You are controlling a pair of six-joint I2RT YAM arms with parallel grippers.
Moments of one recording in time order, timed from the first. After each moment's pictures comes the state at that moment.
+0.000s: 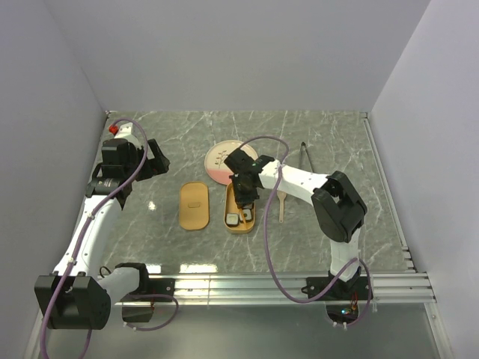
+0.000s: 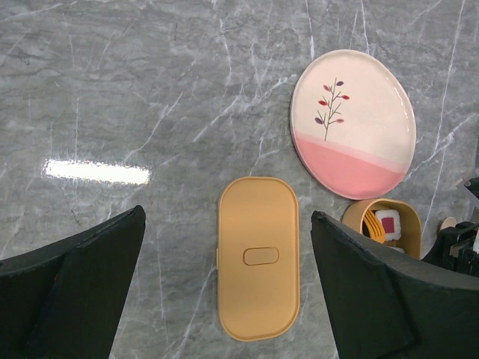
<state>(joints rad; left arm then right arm) -0.02 1.07 0.92 -0.40 0.12 -0.34 0.79 1.92 1.42 -0.72 0.00 0.59</state>
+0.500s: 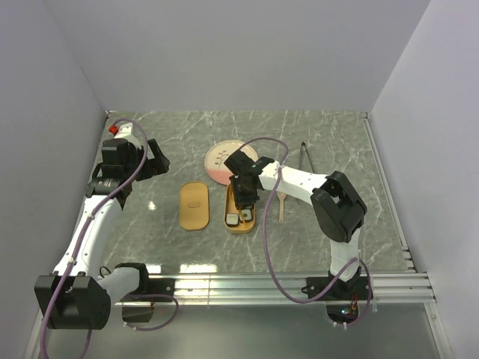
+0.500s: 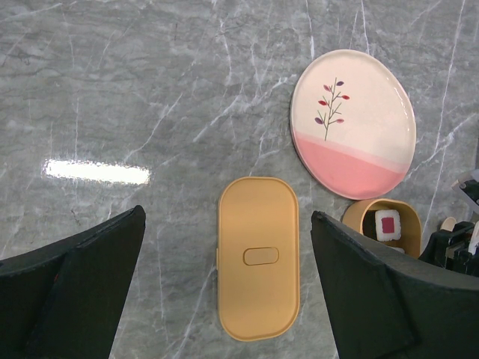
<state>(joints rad) -0.02 1.07 0.92 -0.40 0.12 -0.34 0.79 1.92 1.40 -0.70 0.00 0.59</state>
